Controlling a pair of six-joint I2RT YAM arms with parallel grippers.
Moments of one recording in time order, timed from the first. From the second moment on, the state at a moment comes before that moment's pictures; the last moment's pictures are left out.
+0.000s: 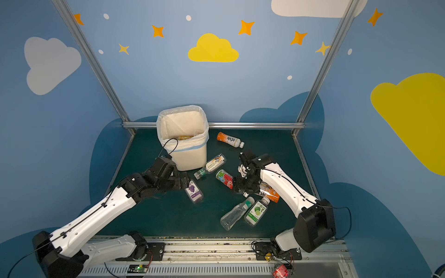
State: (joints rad) left arm -0.65 1.14 1.07 -0.84 -0.13 -0.71; right arm 0.55 1.40 1.21 -1.23 -0.22 0.41
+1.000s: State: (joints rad) left arm -0.65 1.37 1.18 -0.76 0.06 -0.60; right arm 0.41 1.07 0.78 -1.23 -0.15 0.74
